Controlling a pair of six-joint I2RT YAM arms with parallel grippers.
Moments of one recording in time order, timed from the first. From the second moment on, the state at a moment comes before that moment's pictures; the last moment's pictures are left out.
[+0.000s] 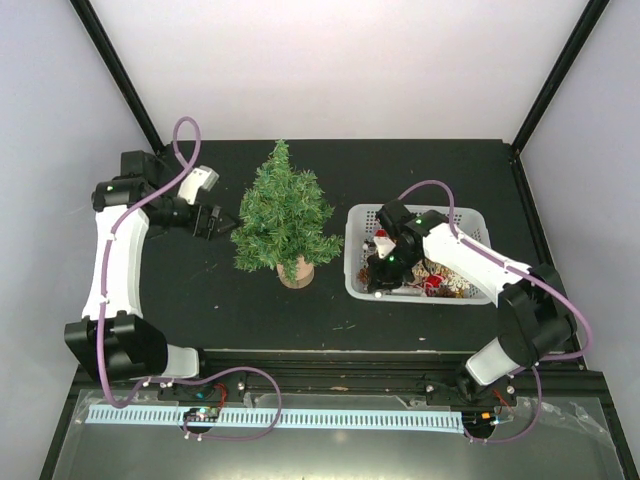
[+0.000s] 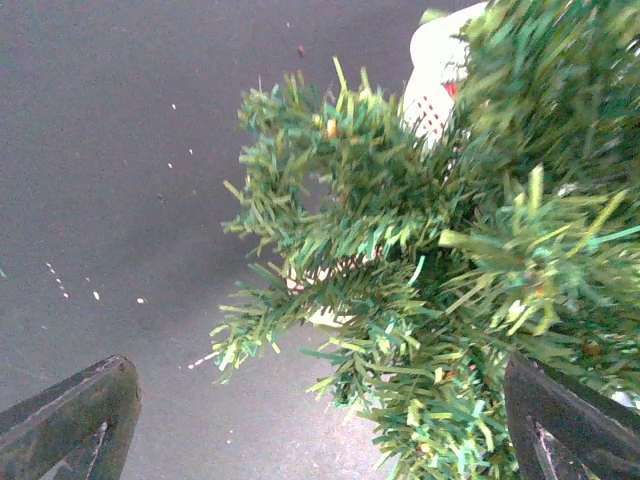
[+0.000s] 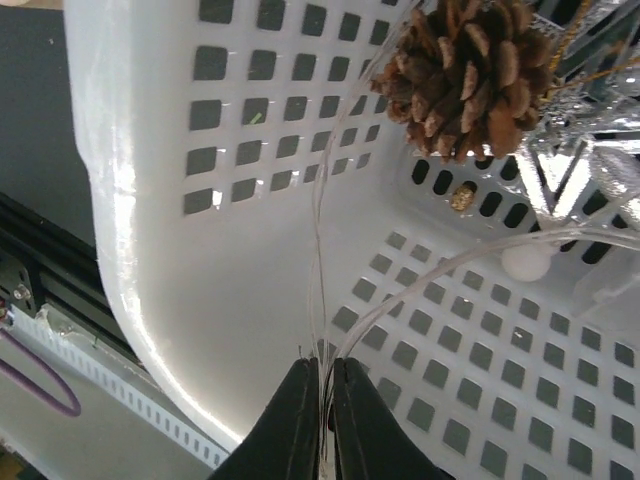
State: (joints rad) left arm 0.18 1.37 1.42 -1.24 0.75 0.52; right arm 0.57 1.55 1.11 -0.99 -0.45 0.34
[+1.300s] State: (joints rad) left arm -0.34 1.18 1.92 -0.84 0.99 0.18; right arm 0.58 1.20 2.20 -1.23 -0.10 0.52
